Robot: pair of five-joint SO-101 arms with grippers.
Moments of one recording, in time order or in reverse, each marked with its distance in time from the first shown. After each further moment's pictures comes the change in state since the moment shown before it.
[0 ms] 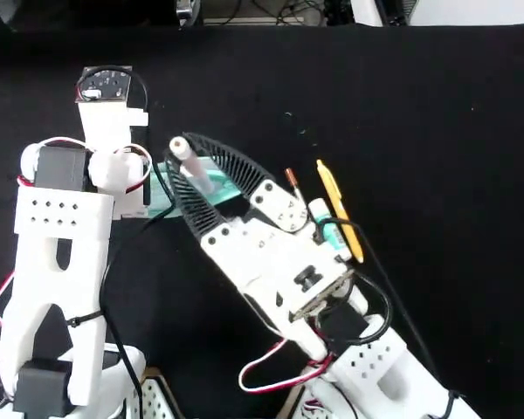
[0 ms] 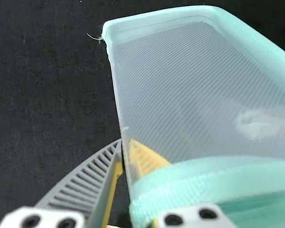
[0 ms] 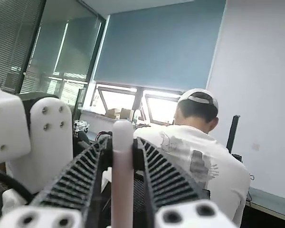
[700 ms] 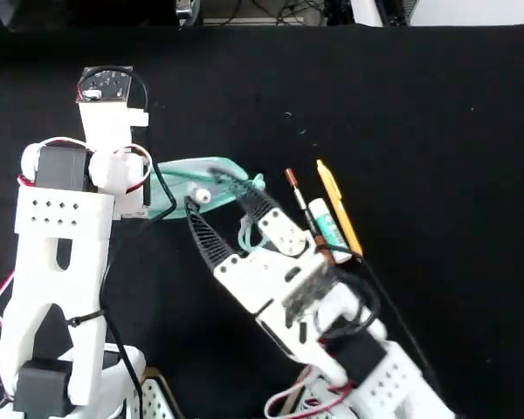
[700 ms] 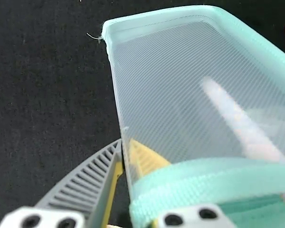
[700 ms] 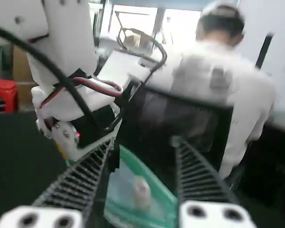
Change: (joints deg) left arm 0.0 0.0 -0.1 0.1 -0.2; right arm 0.1 -20.0 6.7 35.5 -6.1
